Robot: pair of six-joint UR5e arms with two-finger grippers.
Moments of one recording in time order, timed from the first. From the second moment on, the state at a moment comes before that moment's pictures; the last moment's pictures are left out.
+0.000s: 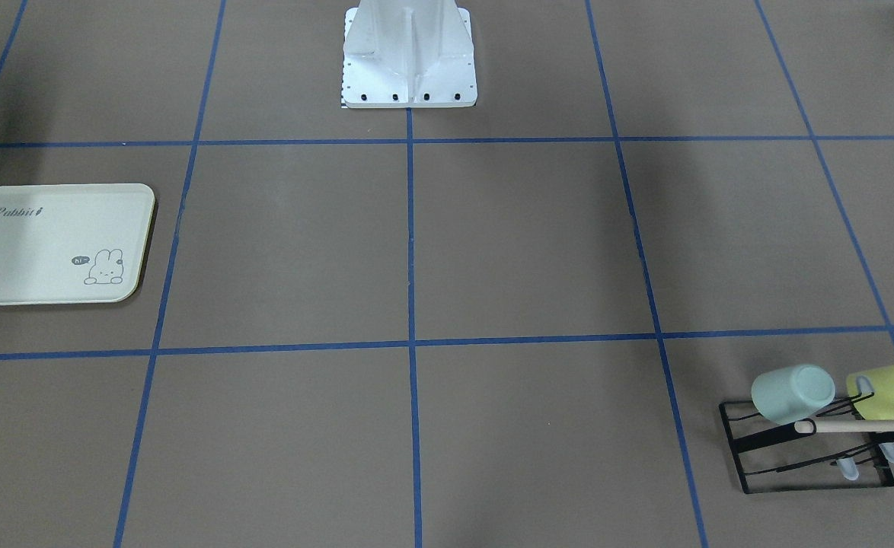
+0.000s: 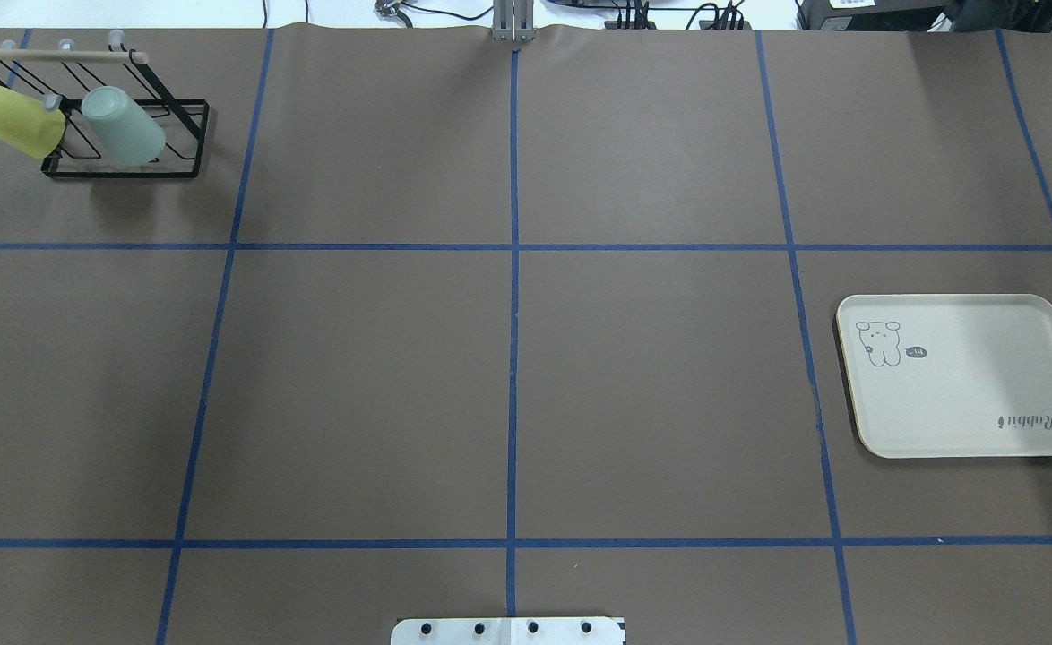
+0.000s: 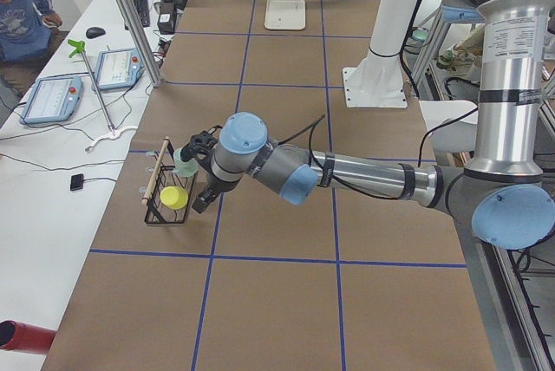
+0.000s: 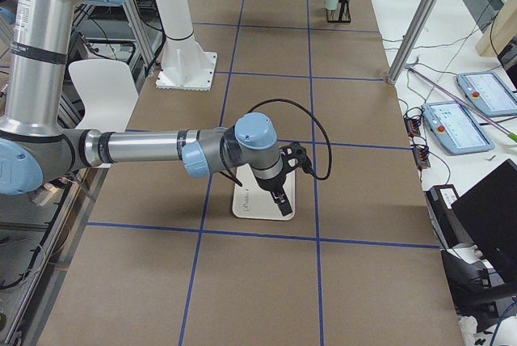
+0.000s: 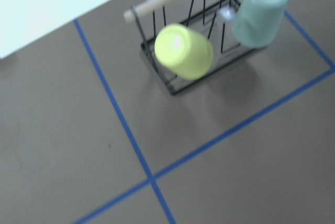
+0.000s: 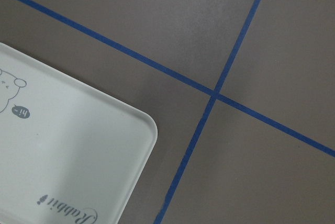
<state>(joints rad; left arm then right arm) -1.54 -1.59 -1.68 -2.04 -2.37 0.11 1.54 -1.80 1.87 -1.31 2.29 -0.18</state>
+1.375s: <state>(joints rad) -1.20 -1.98 -1.42 -2.11 -2.23 -0.34 1.54 -1.75 1.85 -1.30 2.30 -0.12</state>
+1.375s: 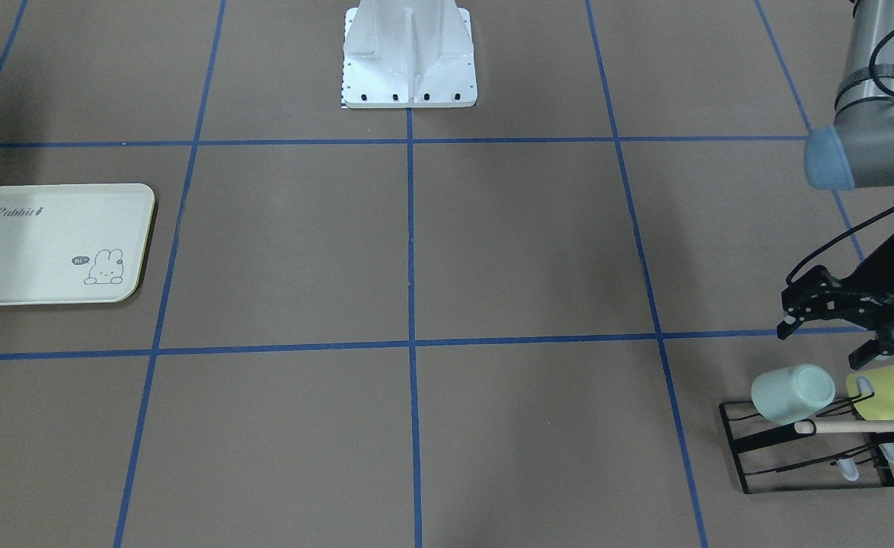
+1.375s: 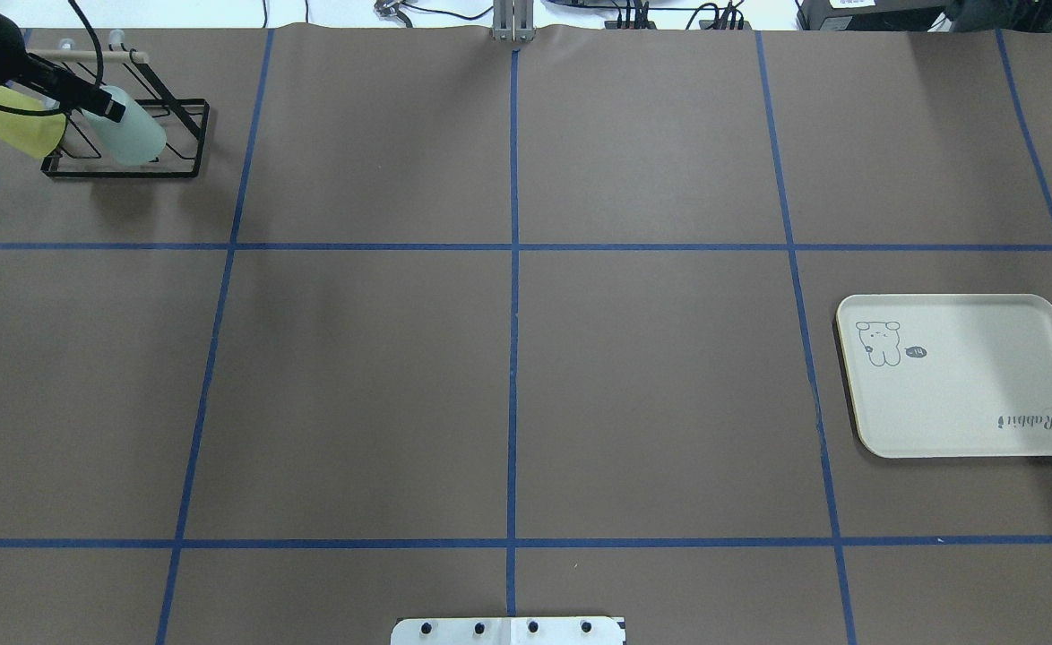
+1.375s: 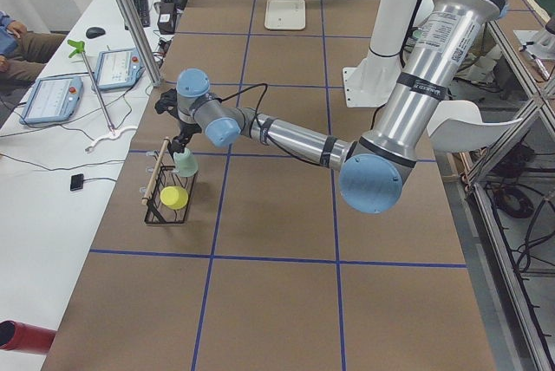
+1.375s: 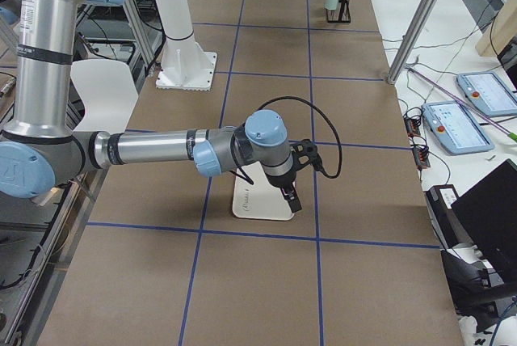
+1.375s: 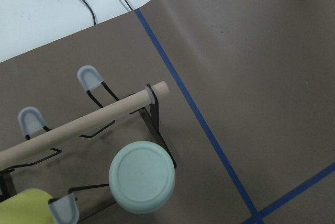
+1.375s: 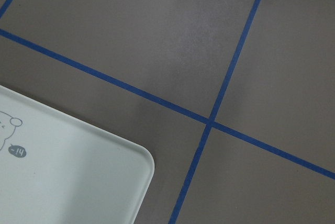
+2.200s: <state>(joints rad) -1.15 -2.02 -1.32 -2.11 -2.11 -0.34 1.54 -1.75 1.85 -1.30 2.31 -0.12</state>
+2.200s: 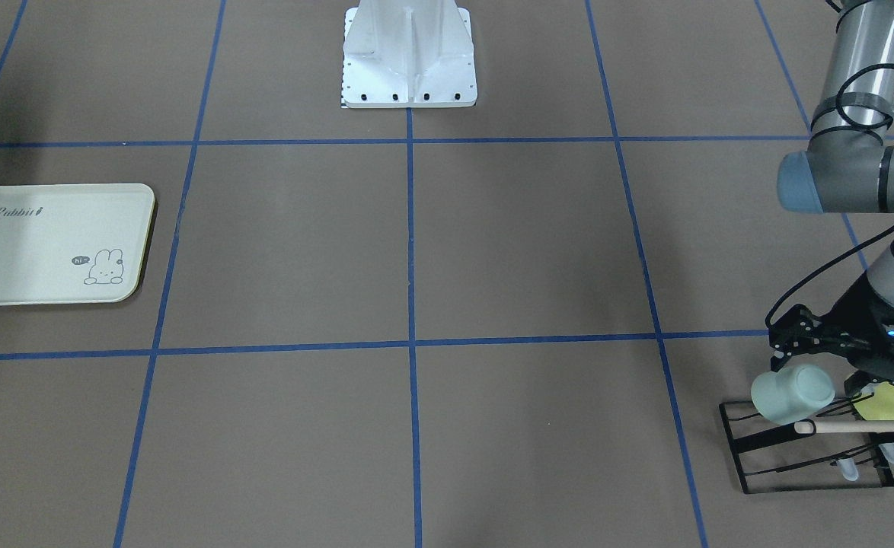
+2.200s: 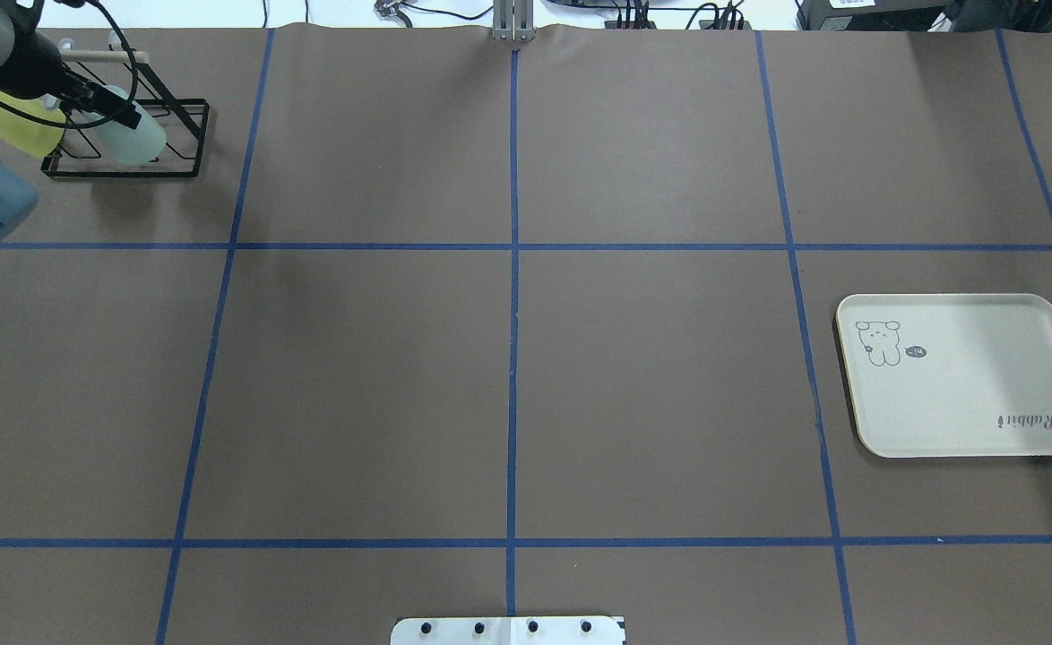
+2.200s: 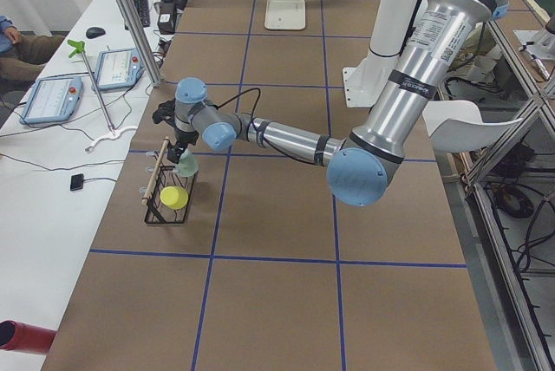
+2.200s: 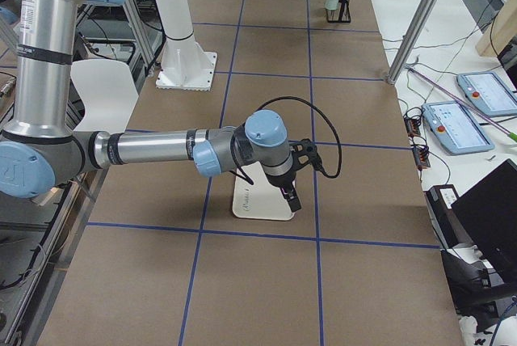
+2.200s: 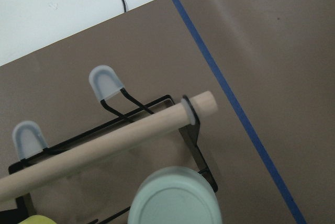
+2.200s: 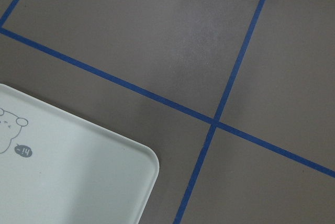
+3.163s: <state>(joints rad) -1.12 -2.02 -1.30 -2.11 -2.05 -0.33 1.54 -1.75 1.85 -1.30 2.31 -0.12</state>
